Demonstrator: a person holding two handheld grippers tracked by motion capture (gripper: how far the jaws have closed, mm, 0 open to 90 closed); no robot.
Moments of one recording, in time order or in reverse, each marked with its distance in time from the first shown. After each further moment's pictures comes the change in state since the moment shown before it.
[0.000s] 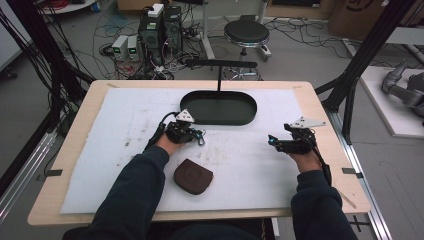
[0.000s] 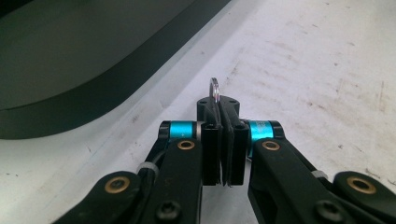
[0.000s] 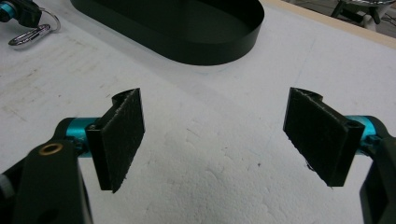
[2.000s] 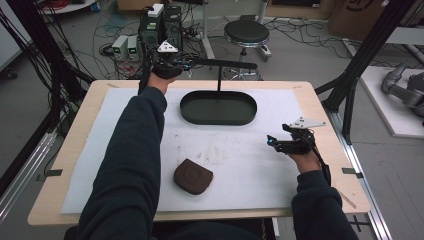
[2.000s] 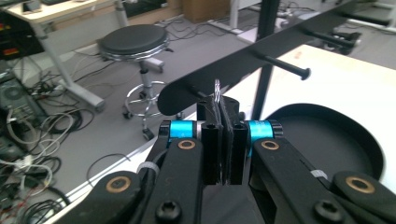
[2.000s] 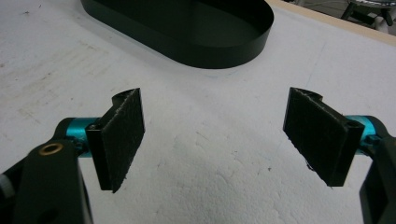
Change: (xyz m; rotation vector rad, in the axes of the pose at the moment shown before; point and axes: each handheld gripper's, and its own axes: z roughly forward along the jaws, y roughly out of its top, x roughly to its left) left arm 0.109 0.133 -0.063 -0.279 0.290 -0.043; right arm 0.001 0.000 0.001 -0.015 0.034 0.010
